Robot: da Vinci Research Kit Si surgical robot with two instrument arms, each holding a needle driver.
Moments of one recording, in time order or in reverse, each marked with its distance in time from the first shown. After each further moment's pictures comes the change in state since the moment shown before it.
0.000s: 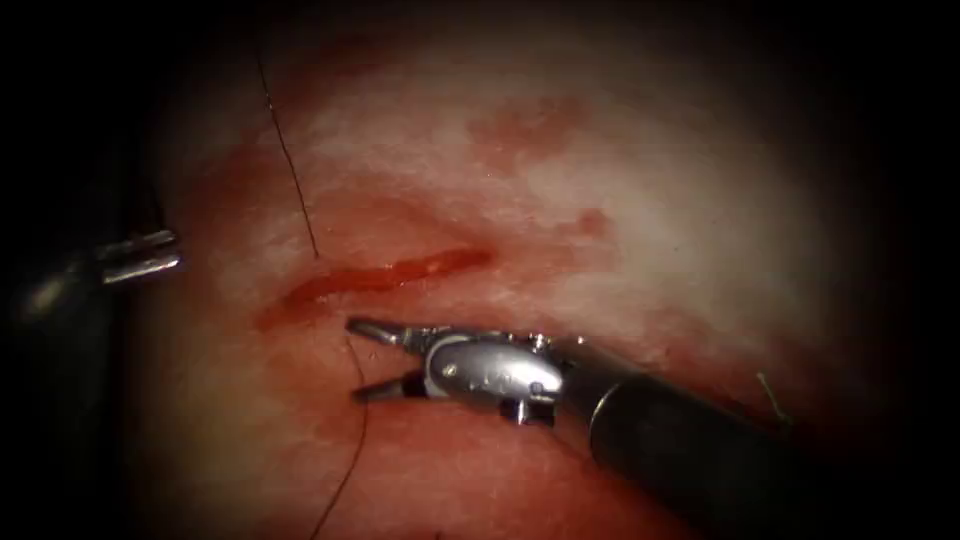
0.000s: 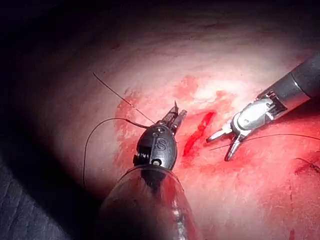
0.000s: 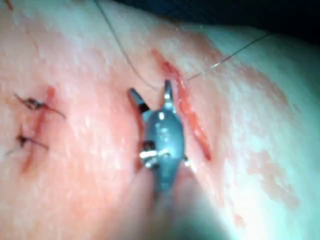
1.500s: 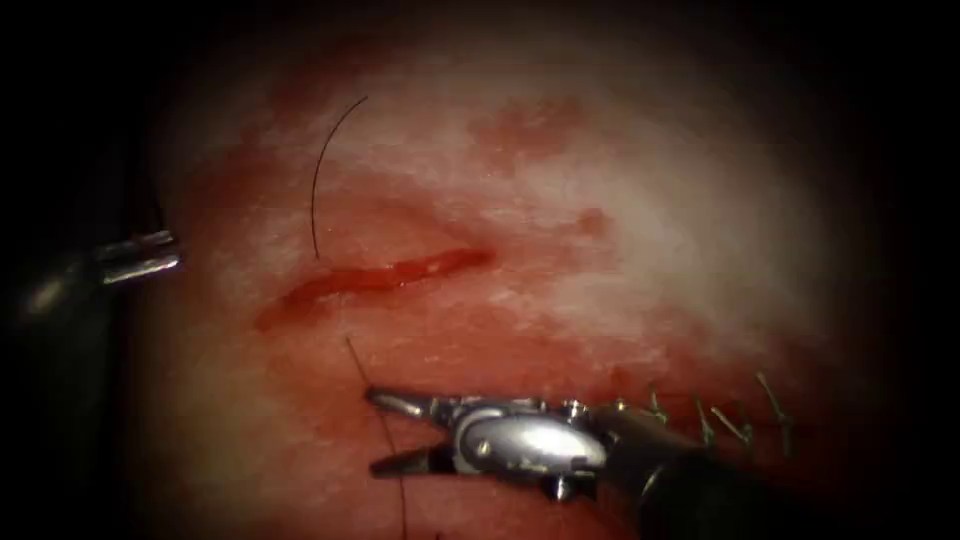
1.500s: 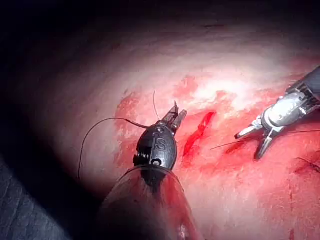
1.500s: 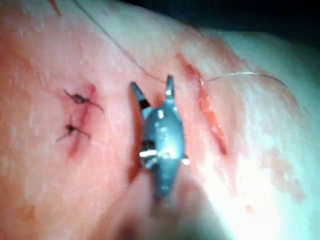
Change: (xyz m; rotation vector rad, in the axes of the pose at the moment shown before) right arm 0.004 -0.002 -0.004 0.003 0.007 0.009; left arm 0.000 0.000 0.000 0.000 -0.001 0.000
